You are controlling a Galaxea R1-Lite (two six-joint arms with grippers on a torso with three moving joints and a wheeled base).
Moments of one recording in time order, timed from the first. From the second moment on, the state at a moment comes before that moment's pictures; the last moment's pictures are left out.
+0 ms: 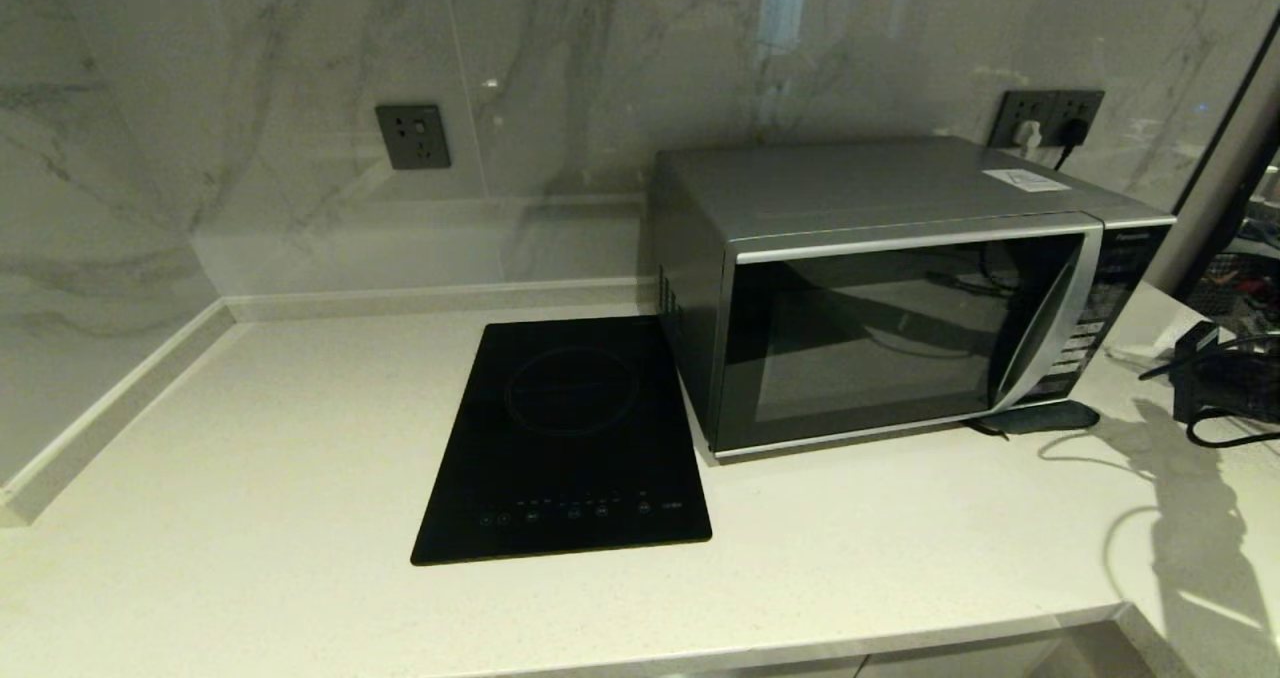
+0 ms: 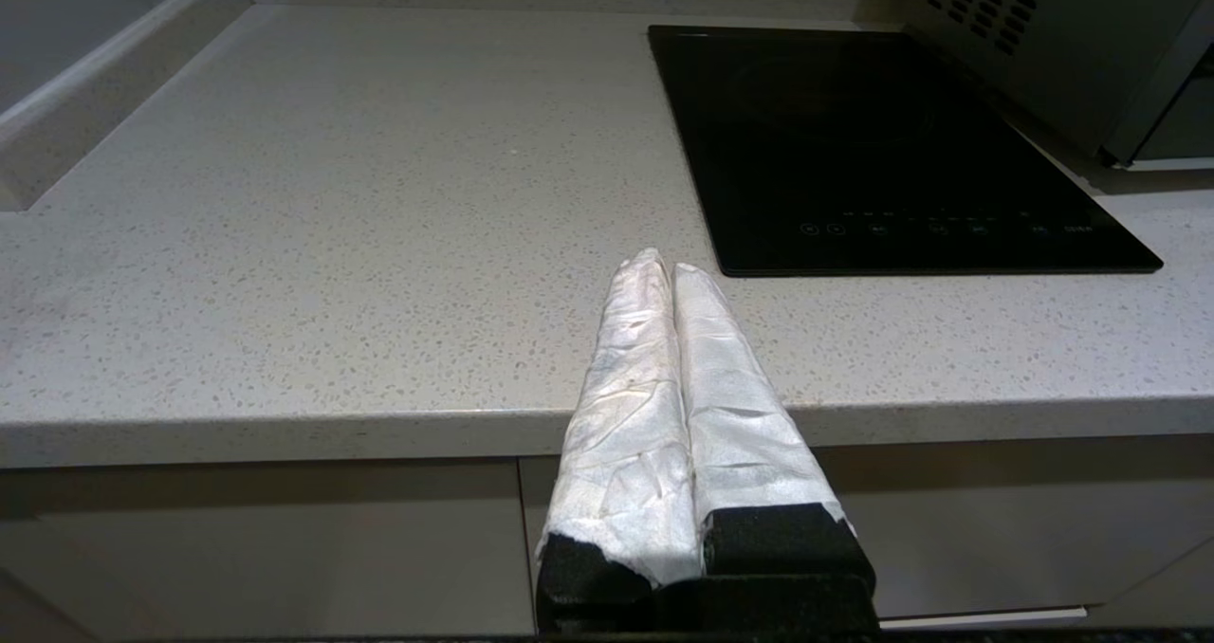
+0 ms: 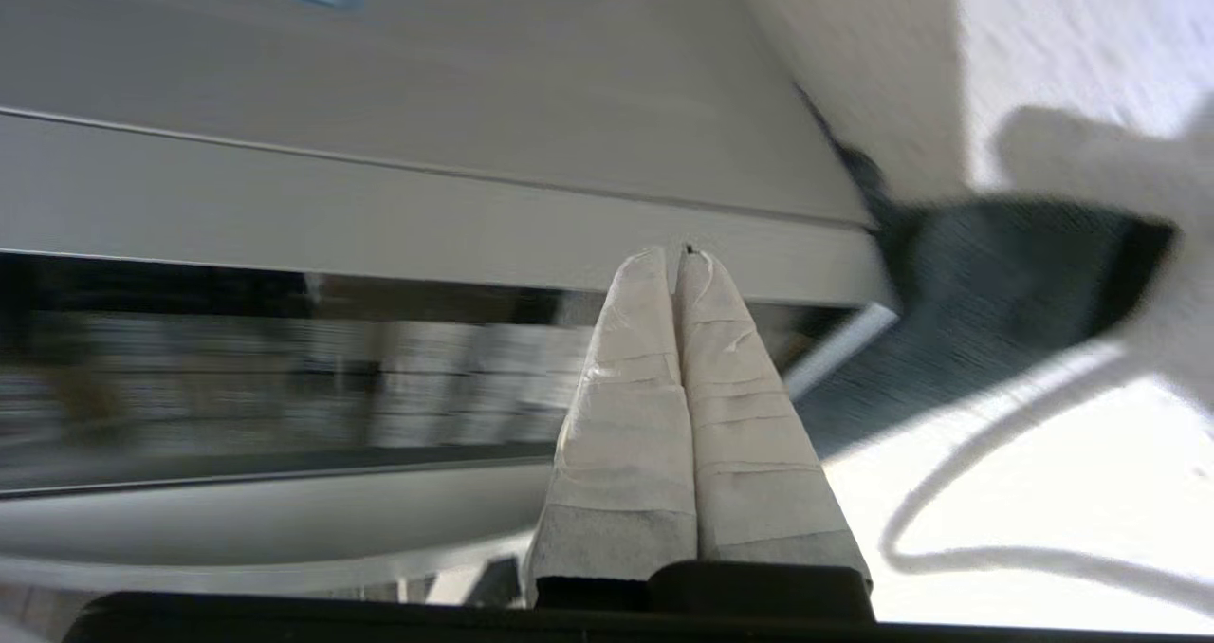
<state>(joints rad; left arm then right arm) 0.00 0.00 0.00 -0.01 0.02 -0.07 -0.61 2.35 -1.51 -0.43 0.90 0.89</state>
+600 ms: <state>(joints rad) 0.00 0.00 0.00 -0.01 0.02 -0.07 -0.61 2.40 -1.45 -0.28 0.98 0.68</state>
